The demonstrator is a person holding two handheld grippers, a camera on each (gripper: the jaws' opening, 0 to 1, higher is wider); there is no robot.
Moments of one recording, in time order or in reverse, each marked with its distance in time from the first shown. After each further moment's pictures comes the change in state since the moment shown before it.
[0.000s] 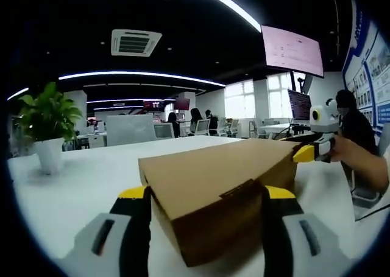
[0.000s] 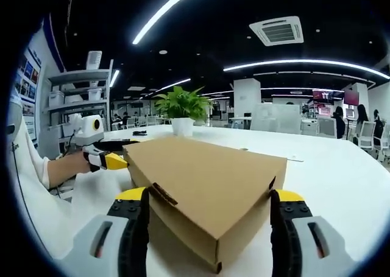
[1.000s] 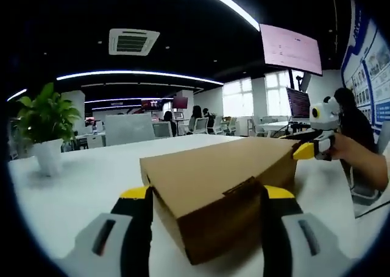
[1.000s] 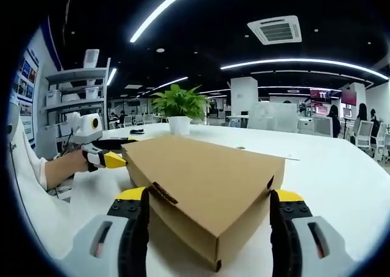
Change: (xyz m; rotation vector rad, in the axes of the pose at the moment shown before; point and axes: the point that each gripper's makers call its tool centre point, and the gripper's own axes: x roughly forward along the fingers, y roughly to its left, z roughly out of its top) left arm 0.001 0.001 -0.001 0.017 0.015 -0.013; right arm -0.006 -0.003 -0.002 0.010 0.011 -0.019
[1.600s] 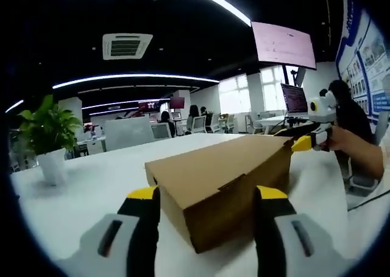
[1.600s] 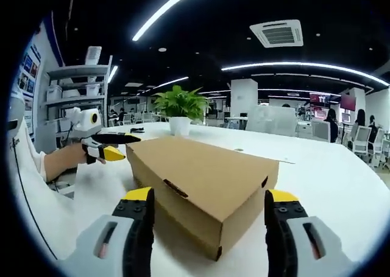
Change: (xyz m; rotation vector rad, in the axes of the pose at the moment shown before) left arm -0.027 -0.002 0.007 0.042 0.024 -0.017; right arm -0.022 0.007 0.005 -0.057 0.010 -0.020
